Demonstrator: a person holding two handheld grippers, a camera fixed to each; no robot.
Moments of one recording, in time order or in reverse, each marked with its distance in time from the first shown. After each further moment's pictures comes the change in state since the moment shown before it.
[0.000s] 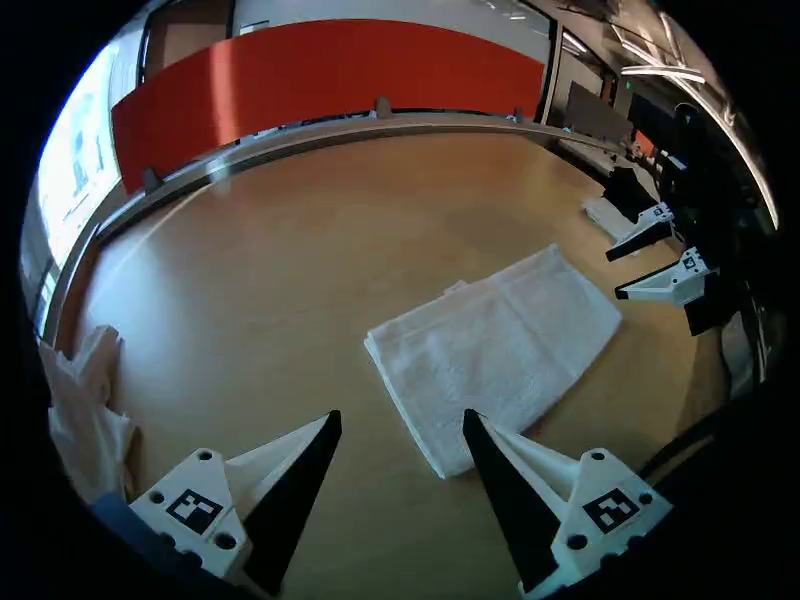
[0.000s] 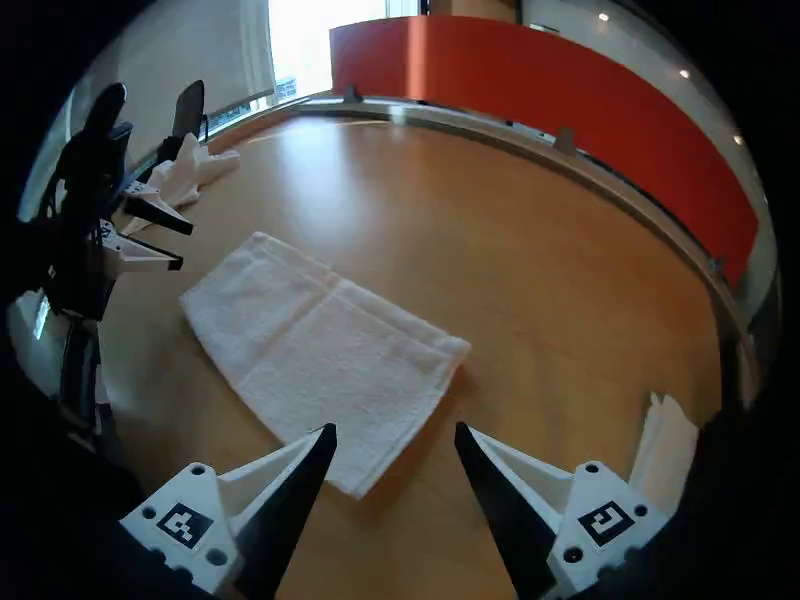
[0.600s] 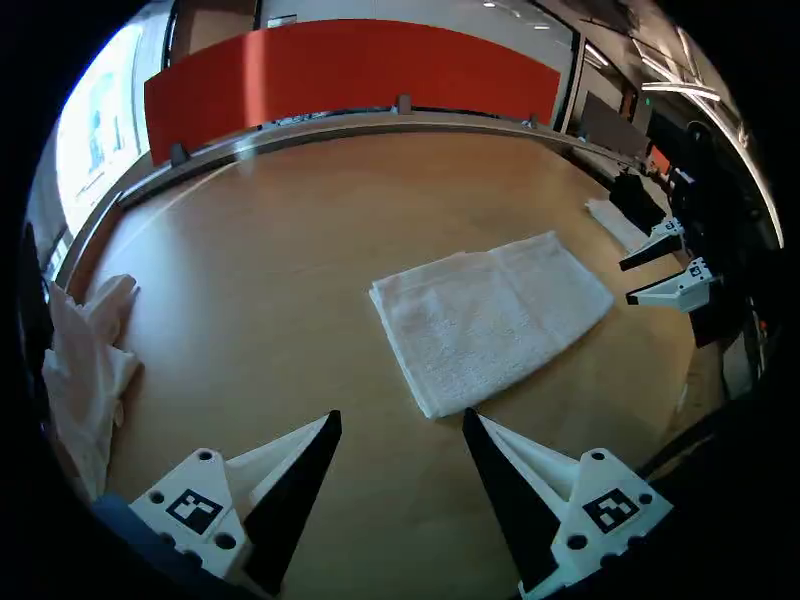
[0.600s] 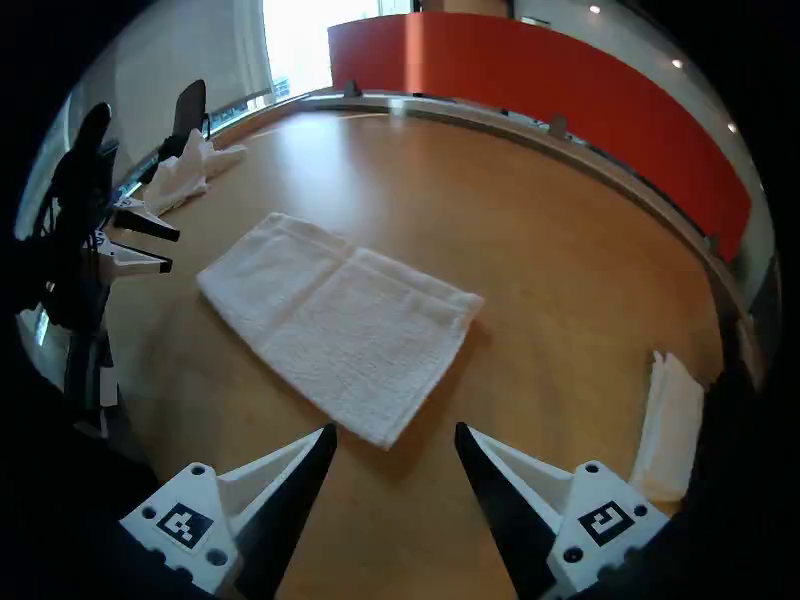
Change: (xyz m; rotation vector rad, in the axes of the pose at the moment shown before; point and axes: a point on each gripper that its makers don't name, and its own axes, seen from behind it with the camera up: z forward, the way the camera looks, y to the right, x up) left arm -0.042 0.009 -0.029 0.042 0.009 -0.074; right arm -0.031 -0.020 -0.018 0.002 -0.013 0.028
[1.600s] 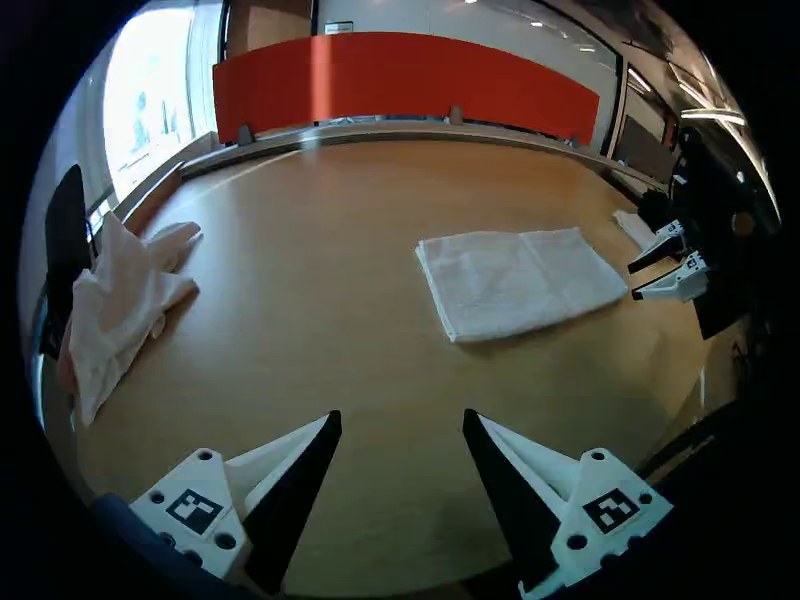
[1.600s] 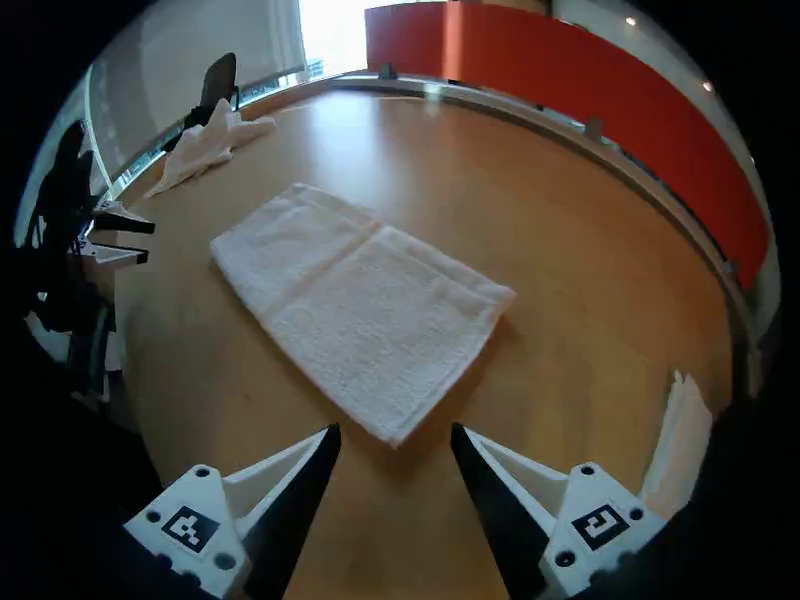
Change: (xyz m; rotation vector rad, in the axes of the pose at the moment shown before) left arm -0.068 -0.008 -0.052 0.154 0.049 -0.113; right arm -0.010 -0.003 0.014 0.065 -0.052 -0.100
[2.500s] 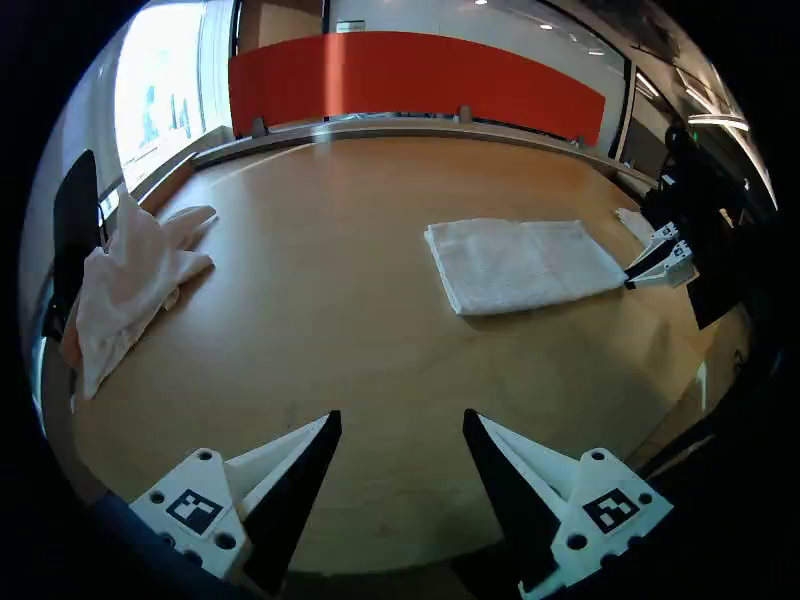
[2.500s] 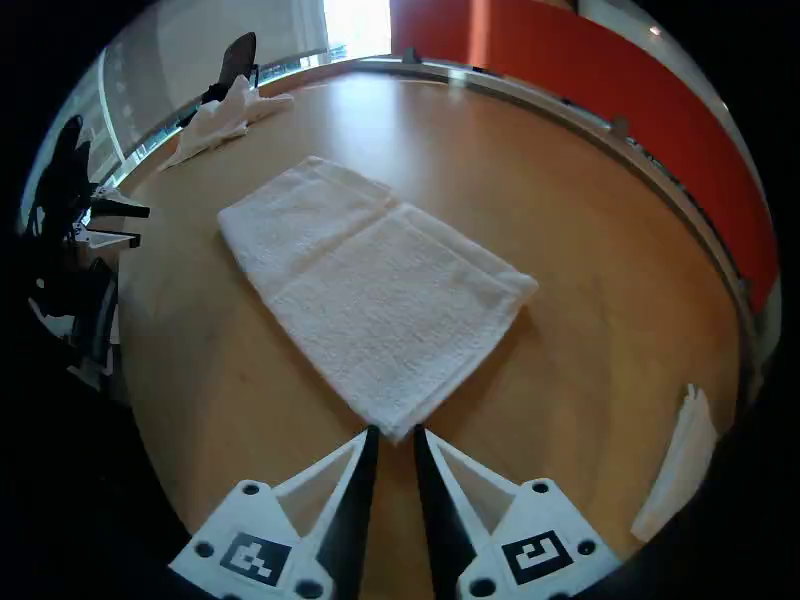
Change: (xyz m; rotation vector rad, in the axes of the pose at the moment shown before) left arm -0.024 -0.001 -0.015 0.019 0.002 -0.023; right arm -0.009 0.000 0.011 0.044 -0.048 -0.062
